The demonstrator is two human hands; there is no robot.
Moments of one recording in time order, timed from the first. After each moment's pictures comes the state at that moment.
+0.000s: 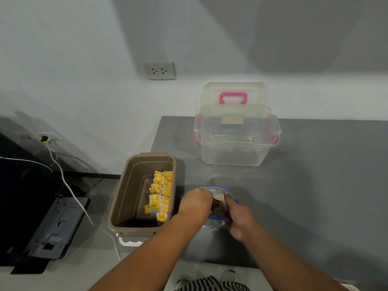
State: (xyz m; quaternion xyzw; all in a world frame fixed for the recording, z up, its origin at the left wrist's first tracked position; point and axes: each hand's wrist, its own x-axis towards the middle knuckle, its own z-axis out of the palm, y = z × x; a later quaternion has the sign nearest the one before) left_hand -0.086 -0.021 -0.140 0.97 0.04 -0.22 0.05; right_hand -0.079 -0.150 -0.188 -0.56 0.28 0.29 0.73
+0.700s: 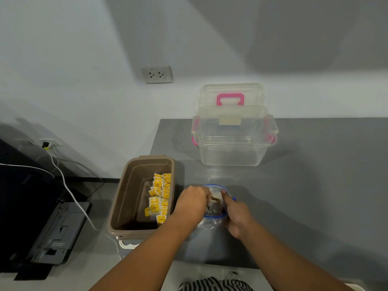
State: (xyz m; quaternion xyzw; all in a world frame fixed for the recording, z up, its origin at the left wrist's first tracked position) left_hand -0.089 -0.008 -0.139 0.98 0.05 -0.14 0.14; right_hand -0.071 -0.143 -0.193 -0.57 0.28 0.29 0.72
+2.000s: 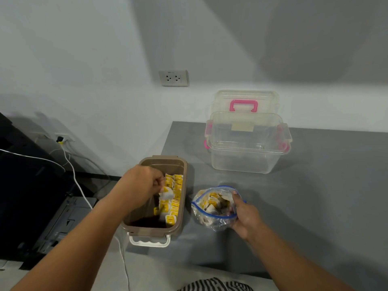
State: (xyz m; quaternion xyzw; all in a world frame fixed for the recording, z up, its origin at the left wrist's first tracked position) left_hand -0.134 0.134 -0.040 0.99 0.06 -0.05 0.15; right_hand -0.070 -0.140 -0.170 -0.54 0.29 0.31 0.73
